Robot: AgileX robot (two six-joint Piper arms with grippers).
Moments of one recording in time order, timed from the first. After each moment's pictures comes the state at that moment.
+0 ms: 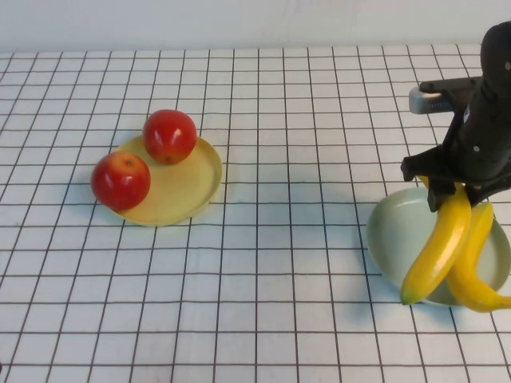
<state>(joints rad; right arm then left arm) 0.32 1.82 -1.49 -0.07 1.15 0.27 -0.07 -0.01 0.02 -0.03 0.37 0.00</state>
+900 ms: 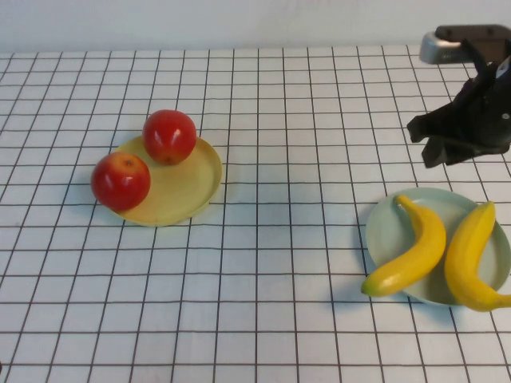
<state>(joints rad) 0.27 1.67 -1.46 0.14 1.04 0.01 -0.07 -0.01 0.02 -0.03 0.37 0.00</state>
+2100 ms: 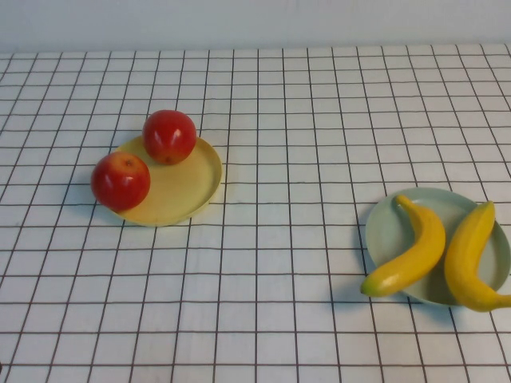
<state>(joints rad) 0.28 0.16 -0.31 0.13 0.38 -0.24 -0.07 -0.01 0.02 -0.03 0.37 0.00</state>
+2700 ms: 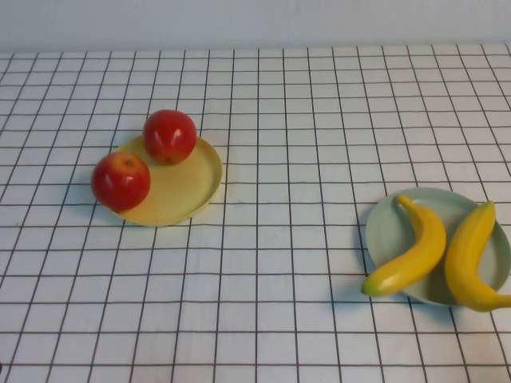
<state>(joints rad) 0.00 0.04 0.02 0.02 0.21 0.04 -0.07 -0.01 0.02 -0.03 0.37 0.00</state>
